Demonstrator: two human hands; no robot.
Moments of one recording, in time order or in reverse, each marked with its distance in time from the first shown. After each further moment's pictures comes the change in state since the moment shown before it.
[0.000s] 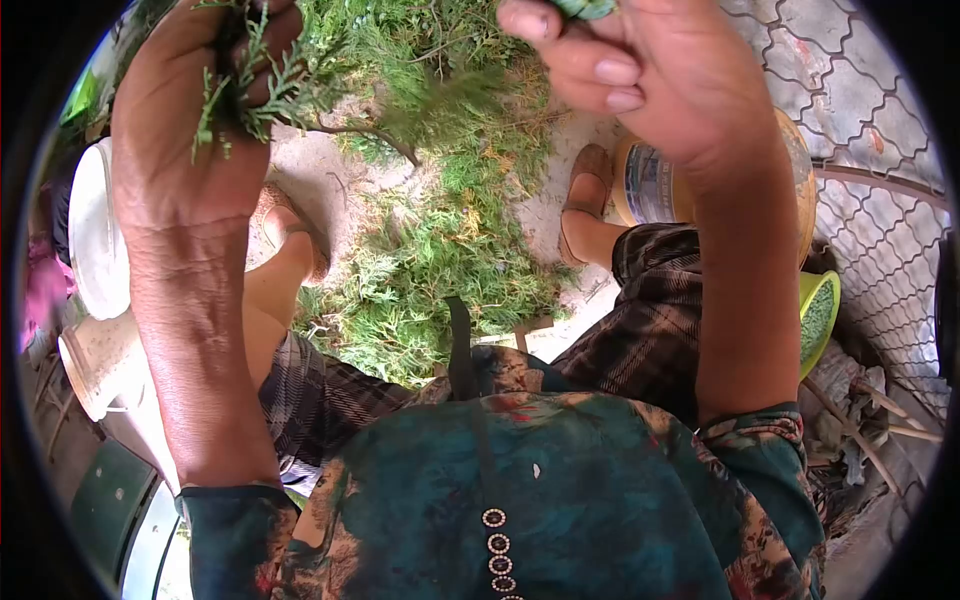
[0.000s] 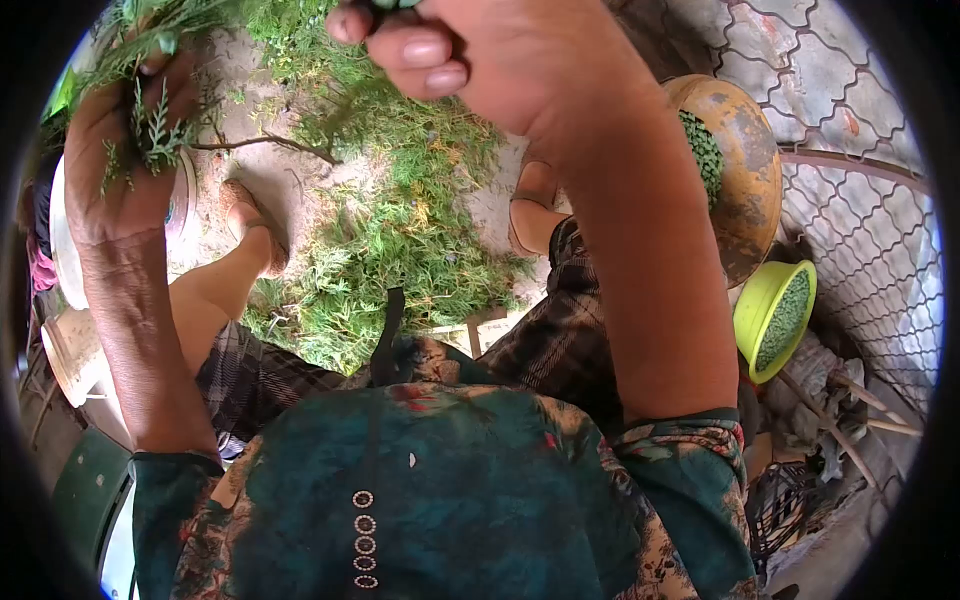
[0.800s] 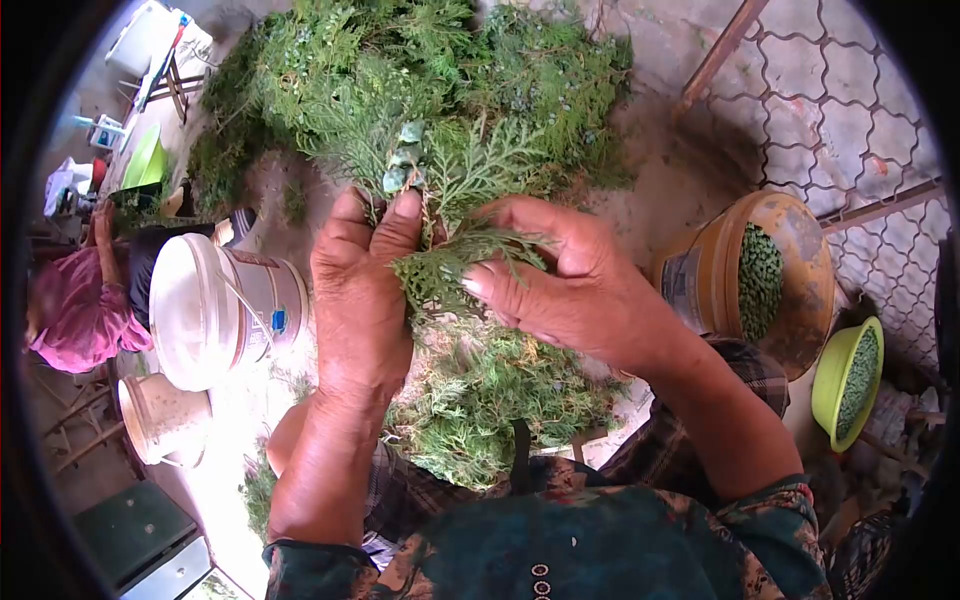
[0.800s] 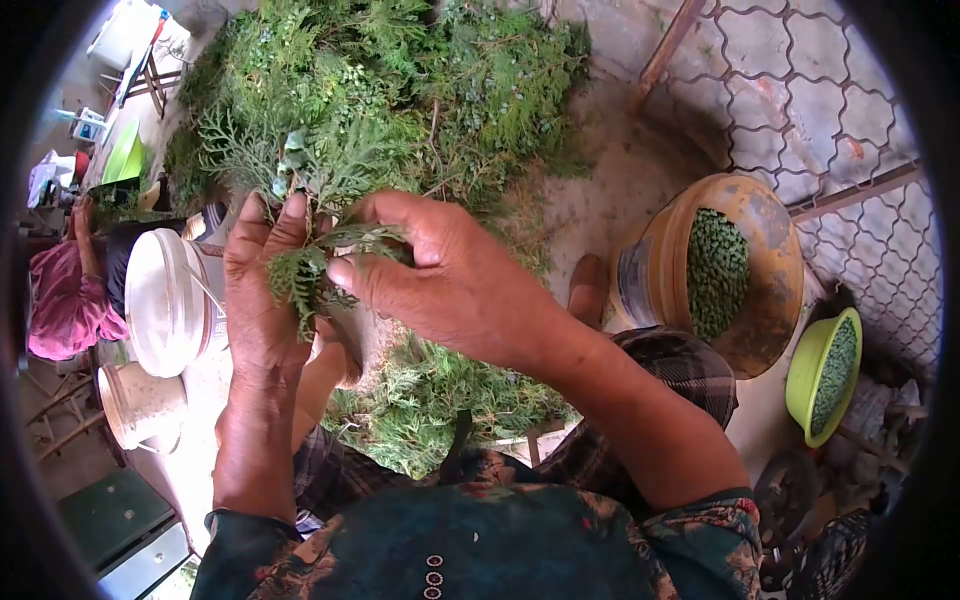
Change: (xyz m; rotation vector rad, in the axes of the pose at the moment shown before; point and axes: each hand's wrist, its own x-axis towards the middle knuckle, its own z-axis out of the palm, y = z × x) left_hand 0.009 -0.035 0.072 0.350 0.436 0.112; right_hand -0.005 0.024 0.032 -0.237 -0.008 -0.219
